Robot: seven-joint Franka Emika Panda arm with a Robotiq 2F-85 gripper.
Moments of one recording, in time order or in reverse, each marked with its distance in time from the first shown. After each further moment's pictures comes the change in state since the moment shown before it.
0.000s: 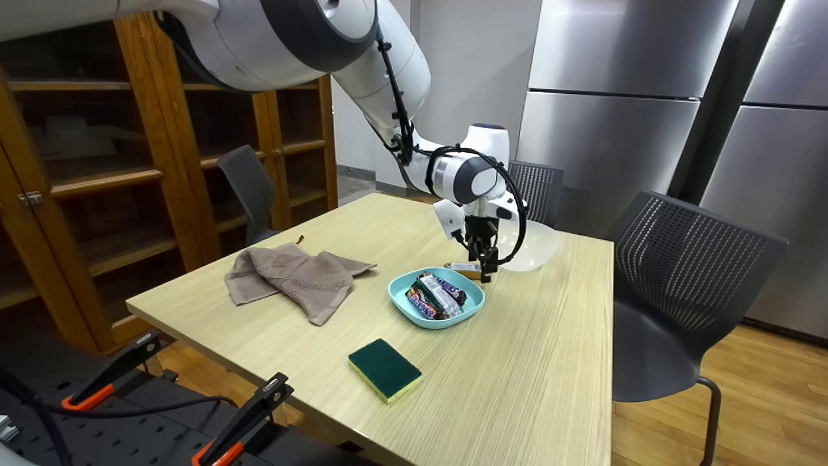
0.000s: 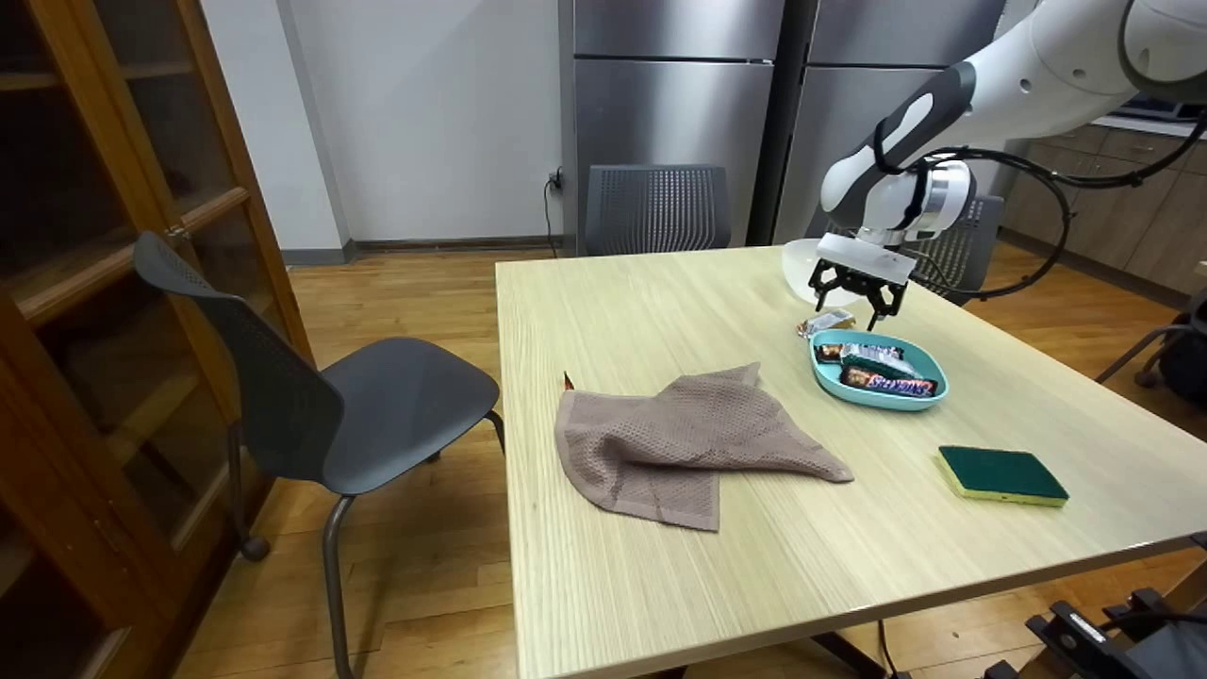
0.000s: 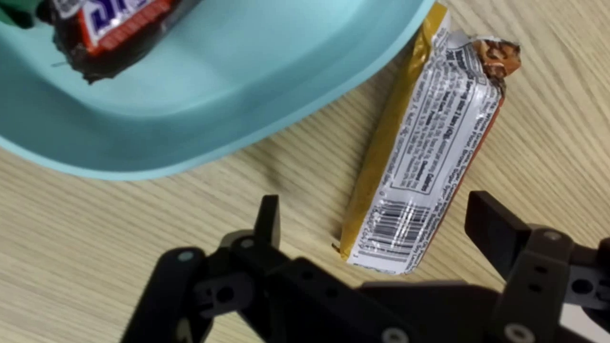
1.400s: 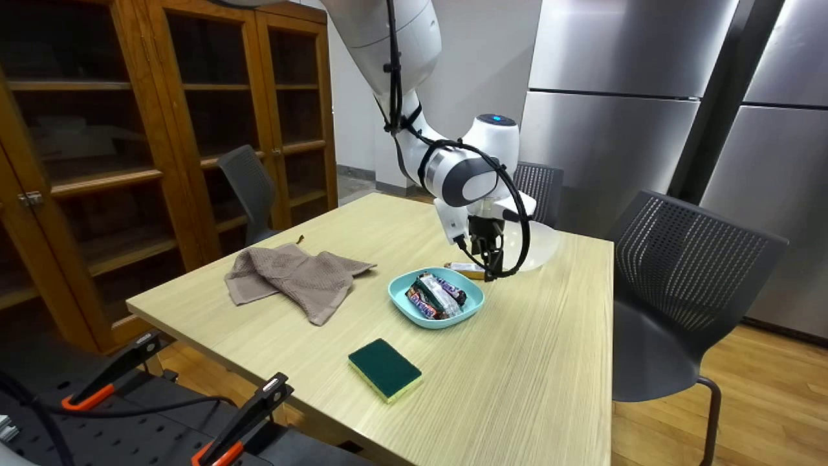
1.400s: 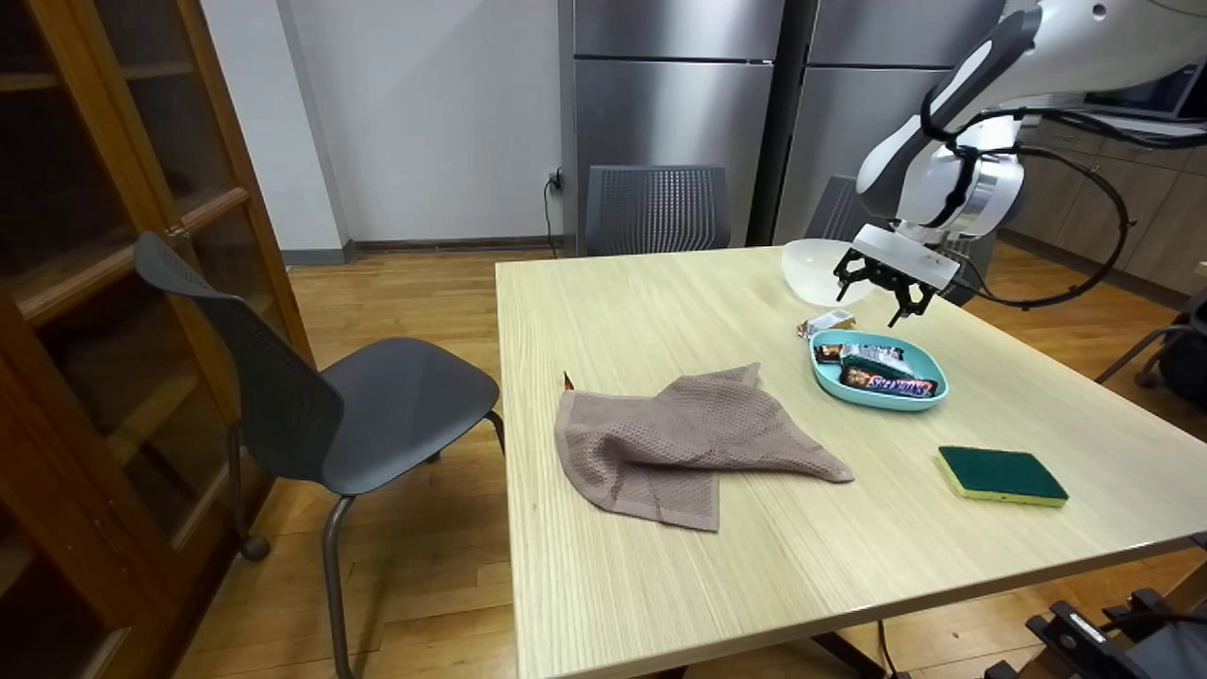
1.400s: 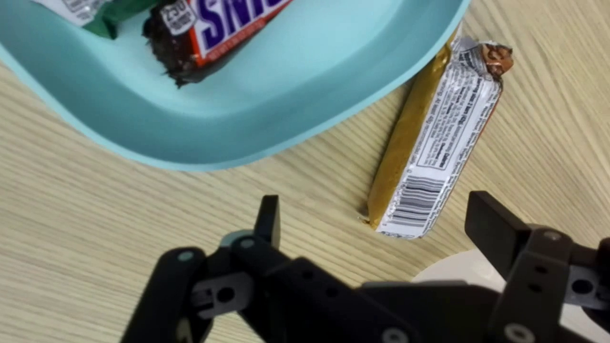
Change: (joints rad) arm -0.084 -0.221 0.116 -0.377 0.091 0.275 -0.191
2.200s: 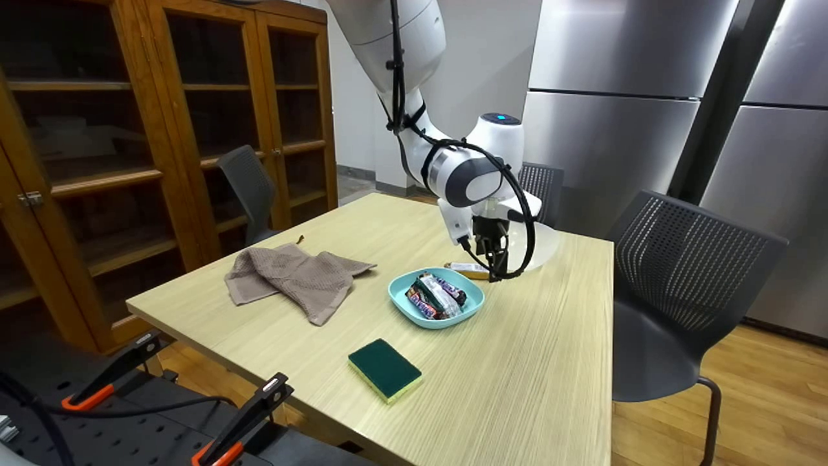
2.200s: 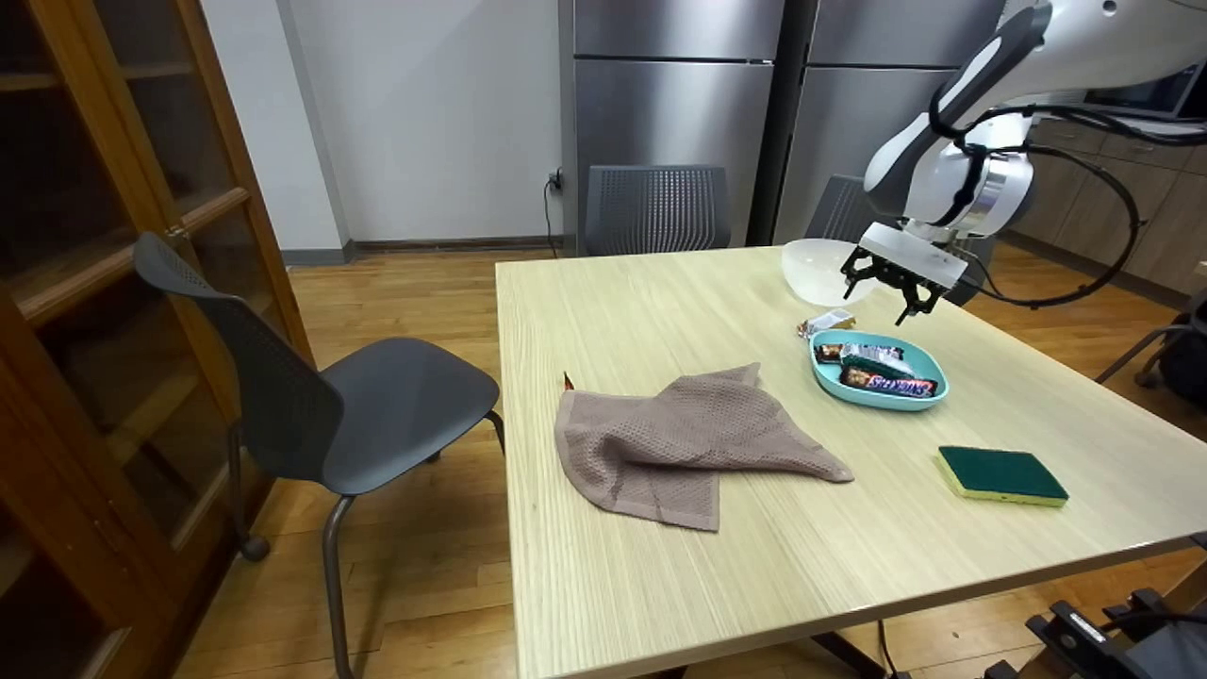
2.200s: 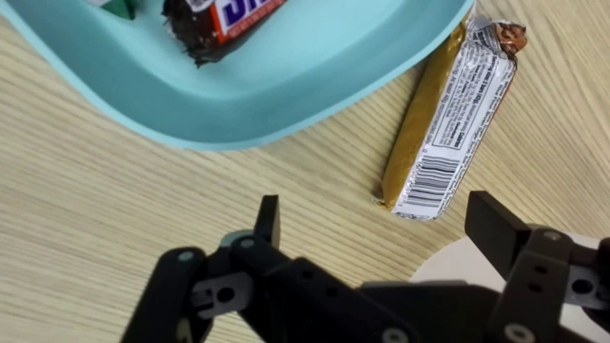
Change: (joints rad) arm -0.021 -0.012 0.005 -0.017 0.001 0.017 -0.008
